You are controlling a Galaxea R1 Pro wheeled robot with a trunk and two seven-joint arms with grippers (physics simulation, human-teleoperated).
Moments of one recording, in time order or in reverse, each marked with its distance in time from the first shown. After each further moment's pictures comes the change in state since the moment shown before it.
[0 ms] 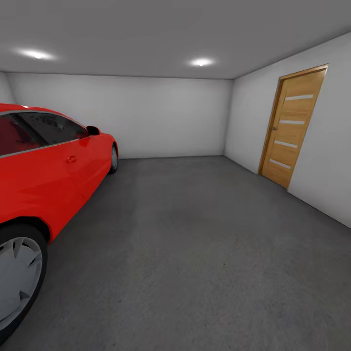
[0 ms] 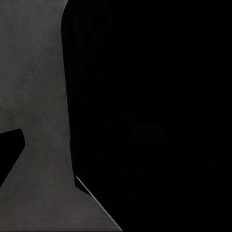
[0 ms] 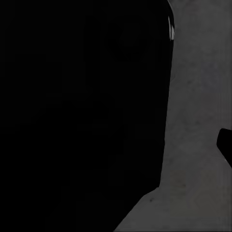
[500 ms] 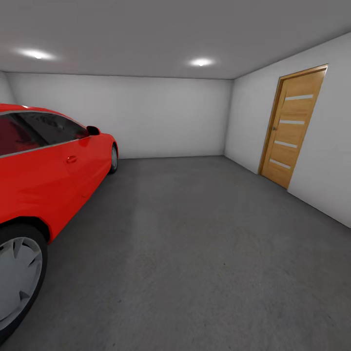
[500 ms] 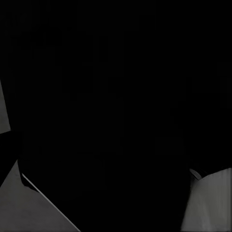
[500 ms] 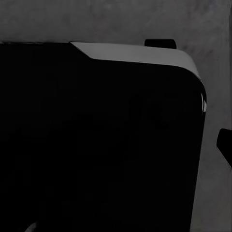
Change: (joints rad) left arm 0.020 -0.077 0.003 0.001 -0.001 -0.025 0.000; right arm -0.085 0.052 0.001 -0.006 0.001 0.000 0.004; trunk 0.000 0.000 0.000
